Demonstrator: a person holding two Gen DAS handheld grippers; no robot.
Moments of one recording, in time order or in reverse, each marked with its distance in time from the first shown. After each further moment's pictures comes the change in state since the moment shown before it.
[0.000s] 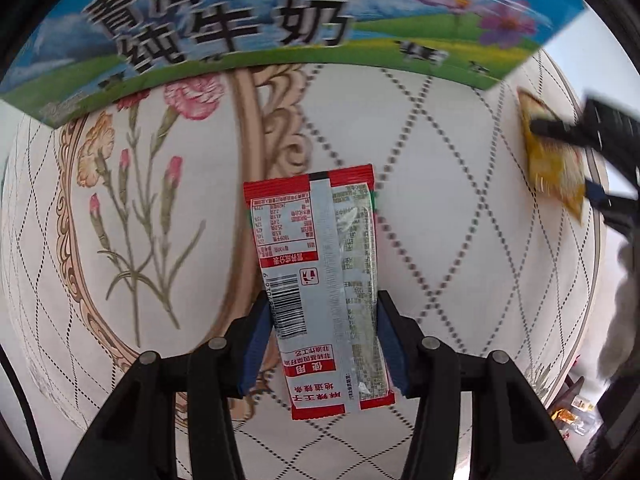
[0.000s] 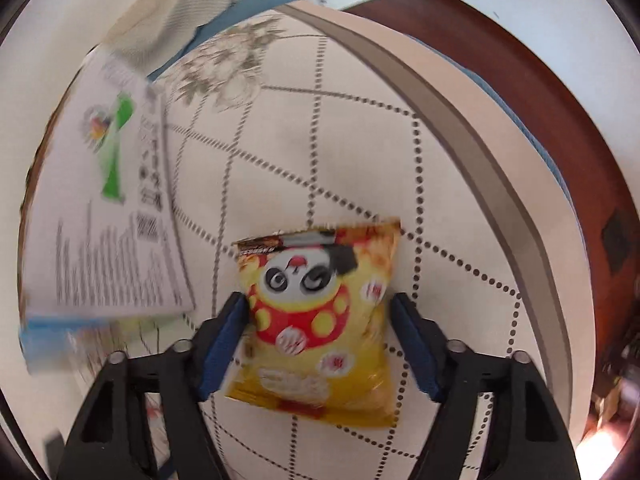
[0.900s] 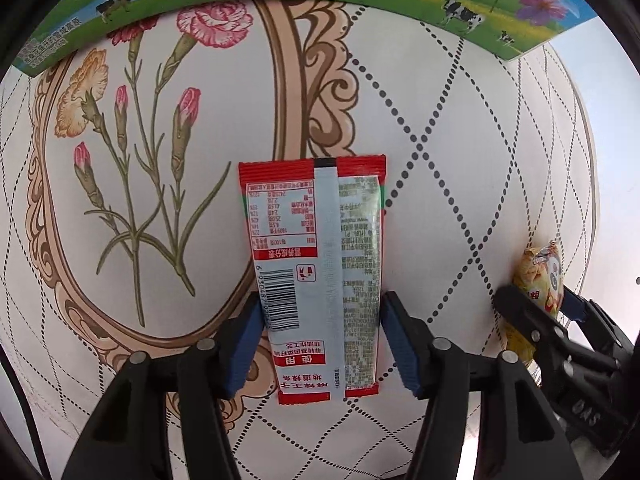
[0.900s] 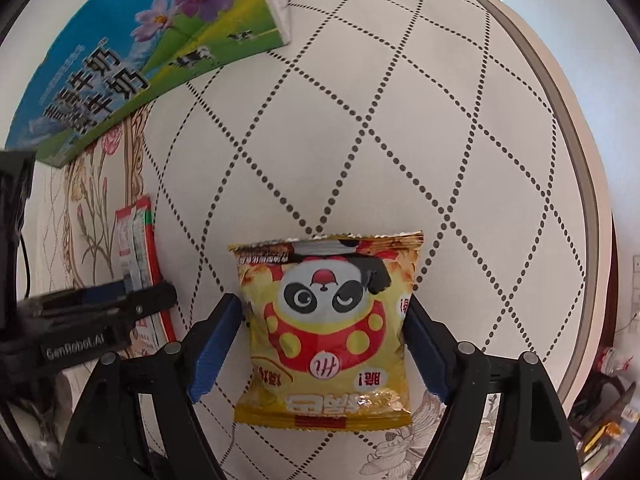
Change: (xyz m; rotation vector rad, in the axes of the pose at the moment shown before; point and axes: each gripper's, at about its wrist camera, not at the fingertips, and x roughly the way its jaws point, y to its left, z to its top) left arm 0.036 0.084 -0.048 0.016 0.082 -0.100; right arm 0.004 0.052 -0.117 -0.229 0.123 -0.042
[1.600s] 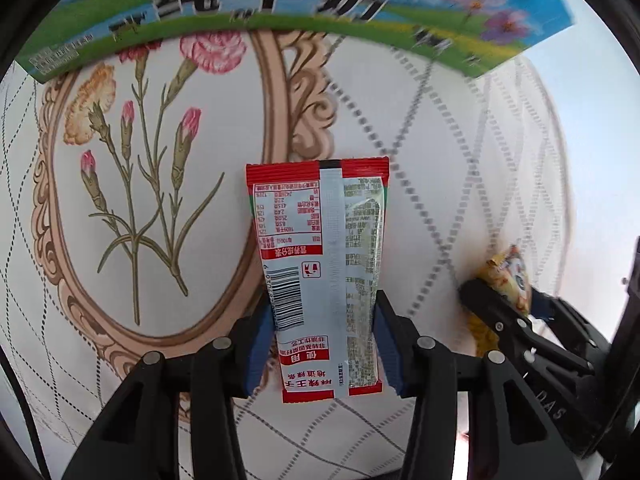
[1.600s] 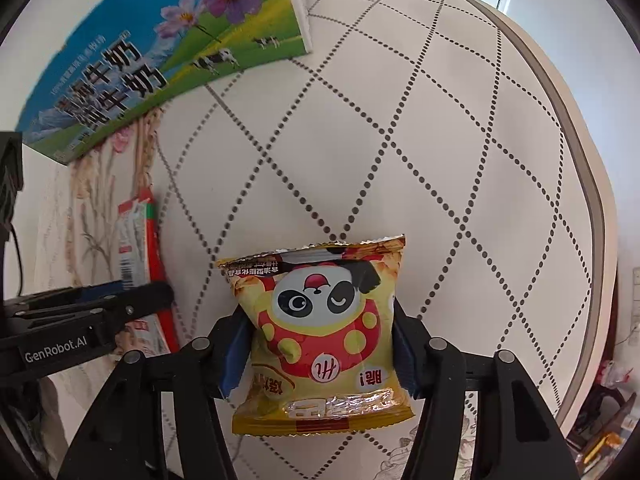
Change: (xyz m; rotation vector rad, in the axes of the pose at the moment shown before) left arm -0.056 -0.022 -0.023 0.007 -0.050 -0.071; right arm -0.027 0.002 -0.034 -0.039 -0.064 0.065
